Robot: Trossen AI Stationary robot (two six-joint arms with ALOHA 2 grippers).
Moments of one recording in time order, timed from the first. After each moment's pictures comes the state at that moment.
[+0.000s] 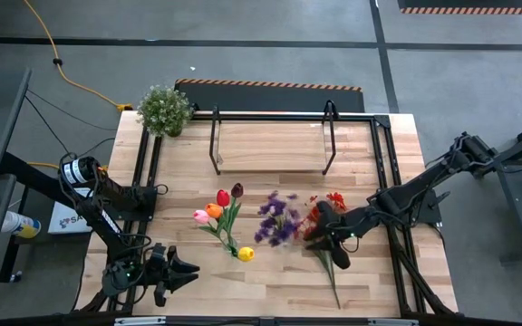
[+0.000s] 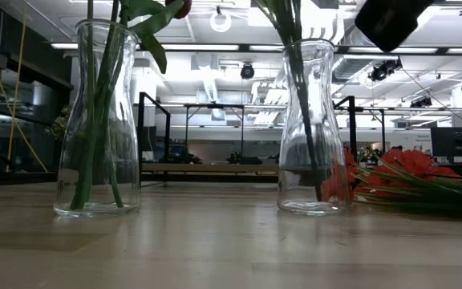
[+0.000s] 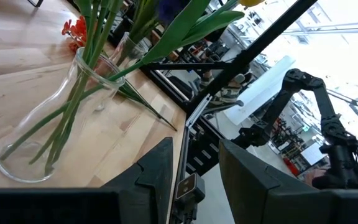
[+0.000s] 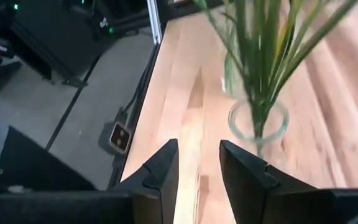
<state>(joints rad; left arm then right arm) -1.24 1.59 0.53 0.95 -1.29 -0.92 0.51 1.20 0.74 -0.02 0.13 0.50</state>
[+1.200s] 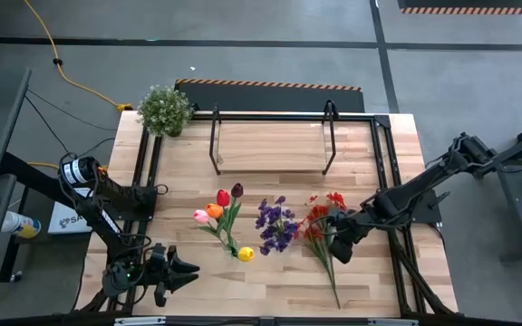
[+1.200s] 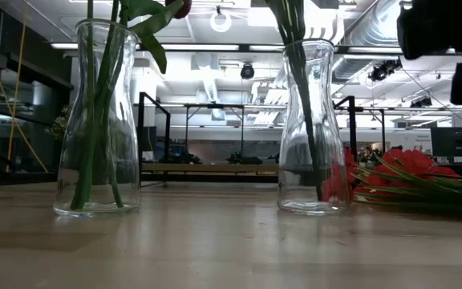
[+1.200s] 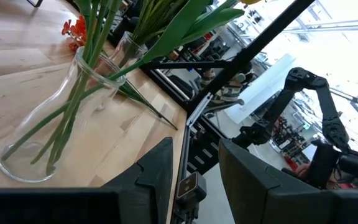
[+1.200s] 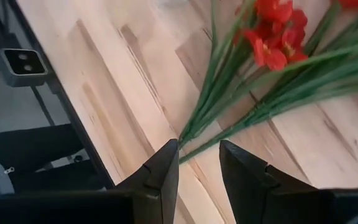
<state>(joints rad) -1.24 1.59 0.53 0.94 -1.29 -0.92 0.51 1.23 0.74 -0.53 -0.10 1.19</state>
